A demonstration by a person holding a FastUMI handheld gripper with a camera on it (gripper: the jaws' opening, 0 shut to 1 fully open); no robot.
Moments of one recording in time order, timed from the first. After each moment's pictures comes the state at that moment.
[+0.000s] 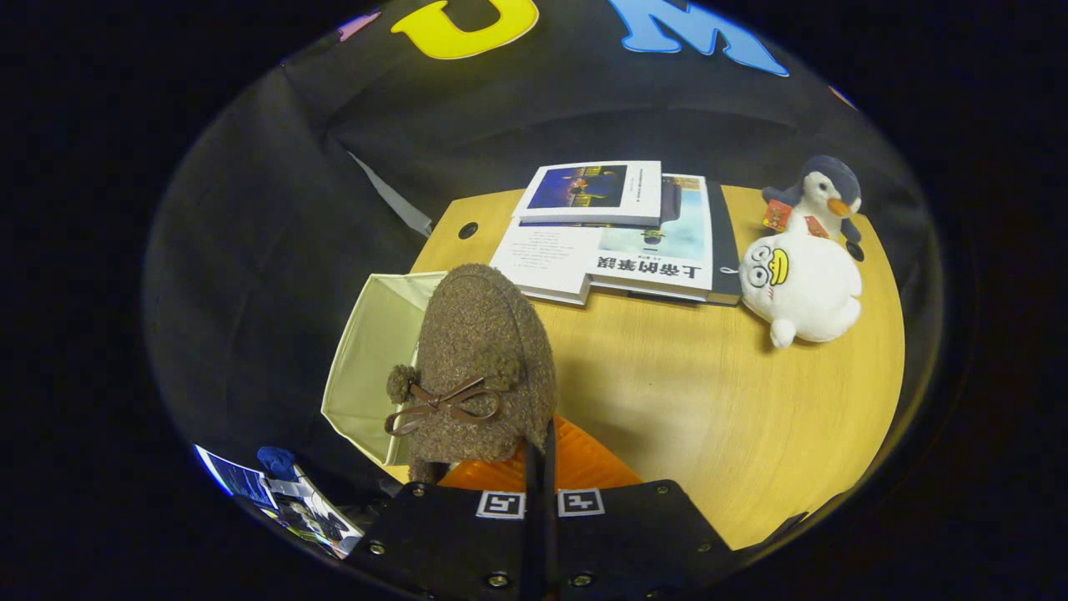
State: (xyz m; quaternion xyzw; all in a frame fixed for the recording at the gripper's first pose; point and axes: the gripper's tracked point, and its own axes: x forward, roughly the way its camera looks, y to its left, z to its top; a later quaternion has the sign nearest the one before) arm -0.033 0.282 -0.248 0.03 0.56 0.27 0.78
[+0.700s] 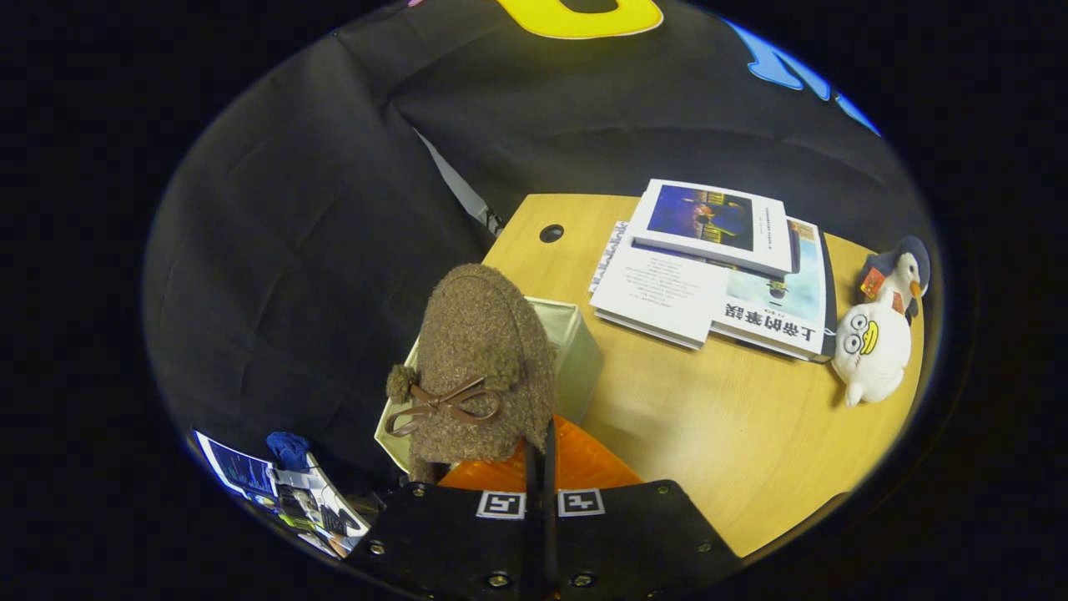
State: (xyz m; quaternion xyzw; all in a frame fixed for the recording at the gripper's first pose) arm -0.028 0.418 -0.228 0.01 0.55 0.35 0.76
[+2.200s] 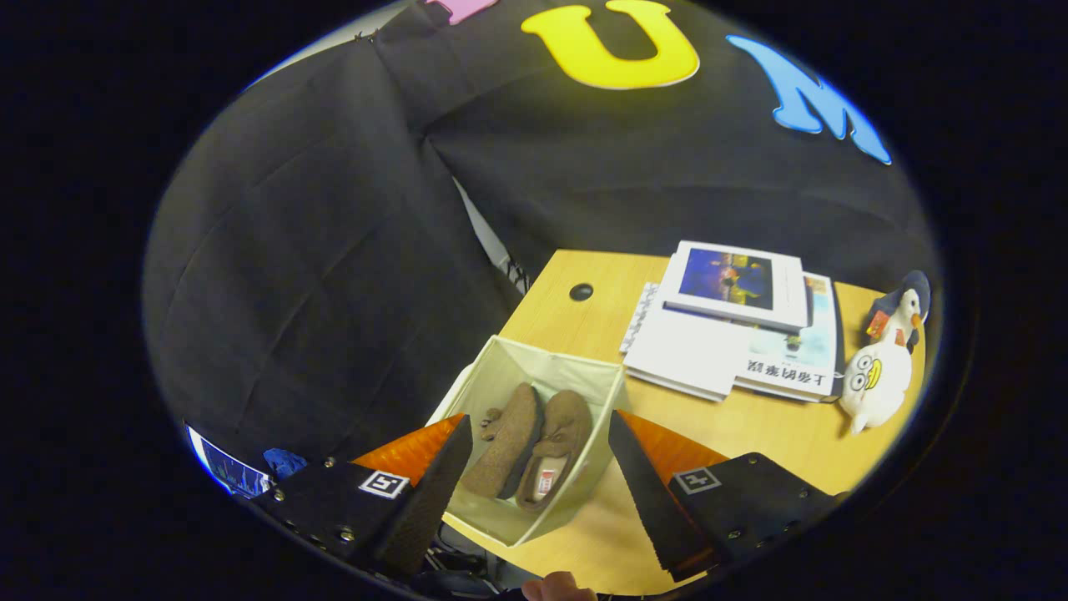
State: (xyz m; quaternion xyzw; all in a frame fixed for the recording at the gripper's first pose) arm -0.008 0.430 -0.171 0.04 0.43 0.36 0.82
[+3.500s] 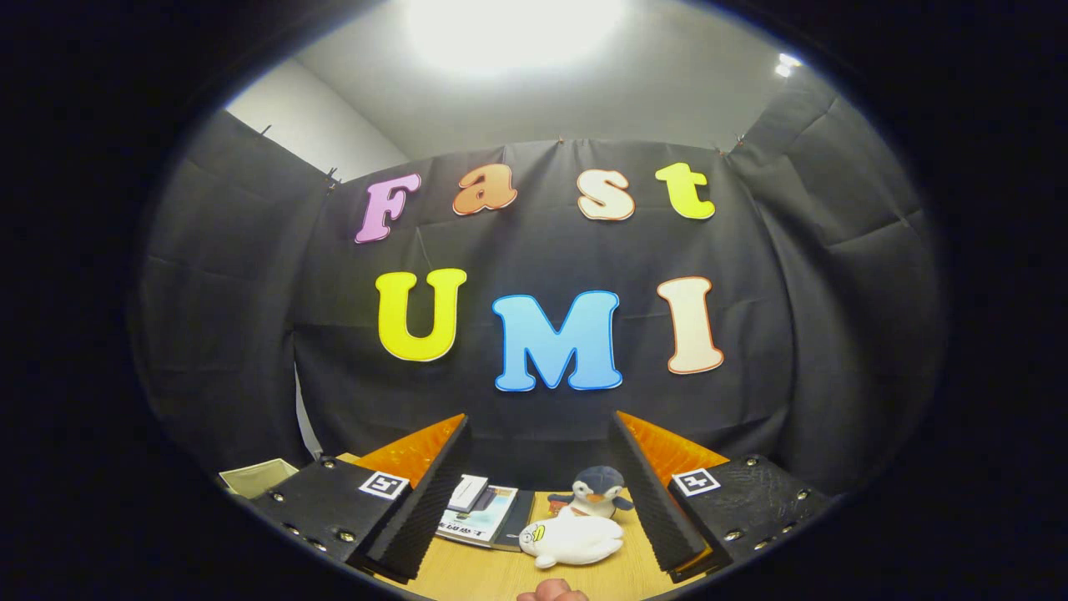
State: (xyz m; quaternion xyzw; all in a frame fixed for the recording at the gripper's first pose) arm 0.047 0.053 -0.008 0.00 -0.02 0.11 0.99
